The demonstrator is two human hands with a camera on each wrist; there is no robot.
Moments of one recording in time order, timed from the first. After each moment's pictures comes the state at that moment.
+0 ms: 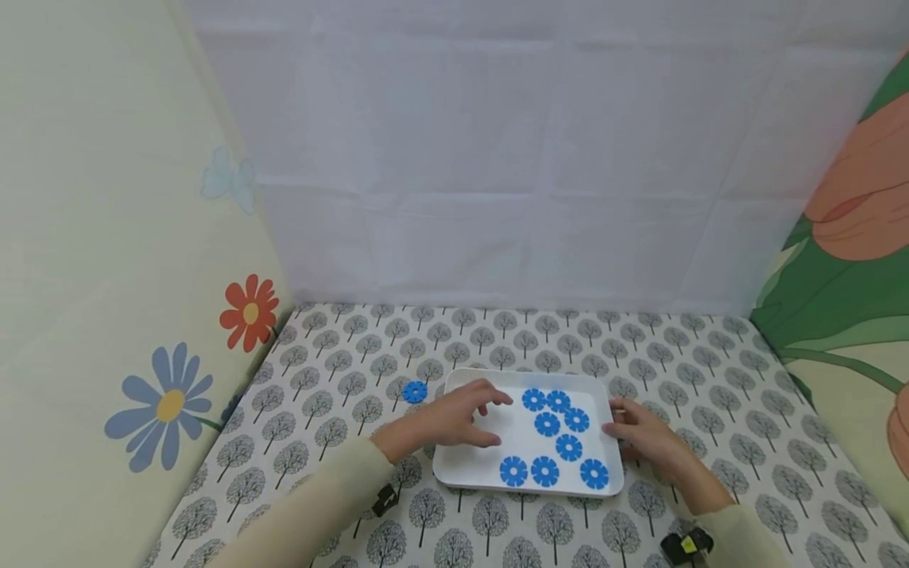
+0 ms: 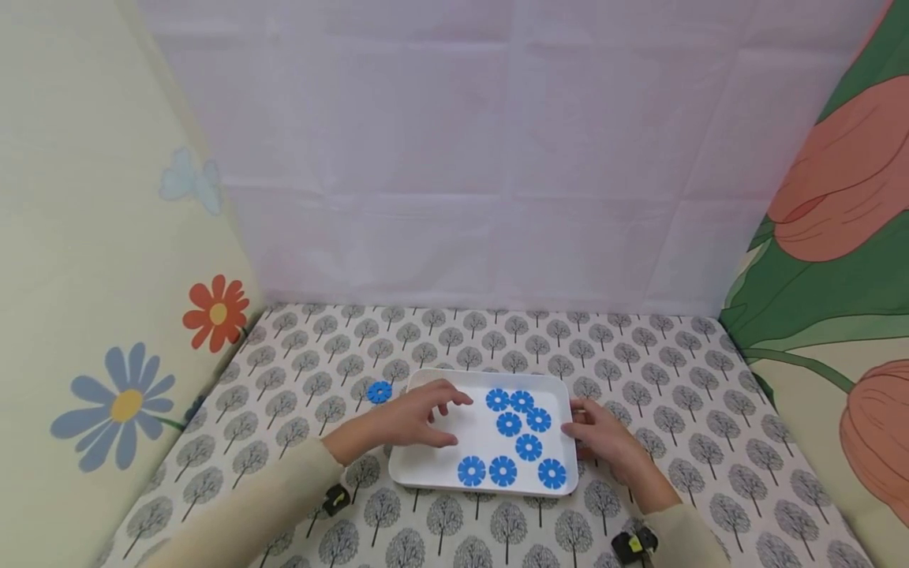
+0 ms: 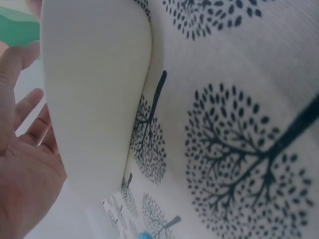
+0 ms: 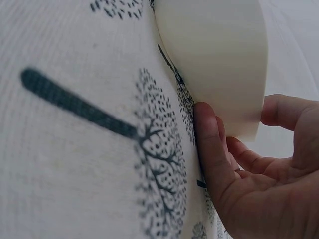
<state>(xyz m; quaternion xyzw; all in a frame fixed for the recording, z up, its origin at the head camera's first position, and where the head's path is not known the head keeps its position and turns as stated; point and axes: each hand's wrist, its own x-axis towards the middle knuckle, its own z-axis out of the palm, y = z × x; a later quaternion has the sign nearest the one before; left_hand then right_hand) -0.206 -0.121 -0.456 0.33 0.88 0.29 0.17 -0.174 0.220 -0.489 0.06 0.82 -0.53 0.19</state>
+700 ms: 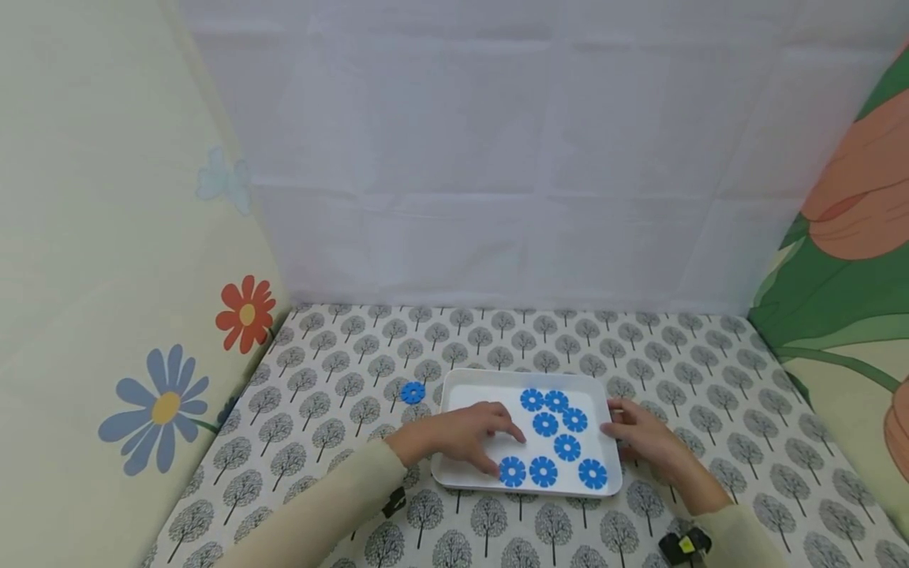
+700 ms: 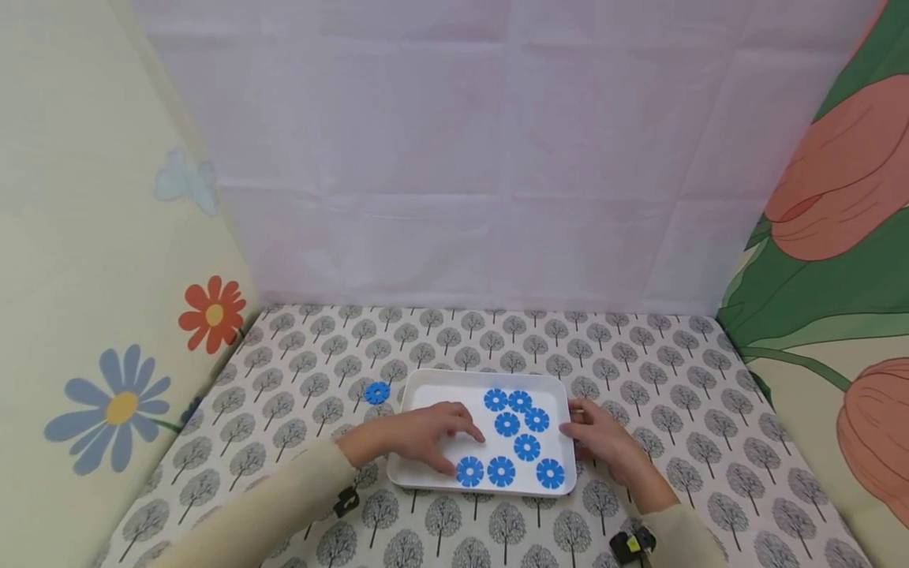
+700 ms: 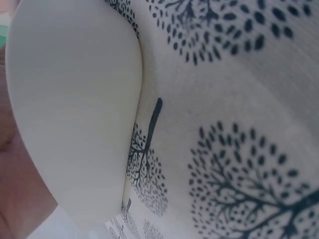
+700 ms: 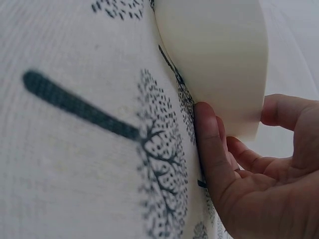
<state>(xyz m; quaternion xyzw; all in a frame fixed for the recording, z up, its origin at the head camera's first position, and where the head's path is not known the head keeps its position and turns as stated) -0.204 -0.106 -0.470 0.40 0.86 0.20 0.24 -0.174 0.219 -0.490 0.07 0.82 -0.53 0.19</state>
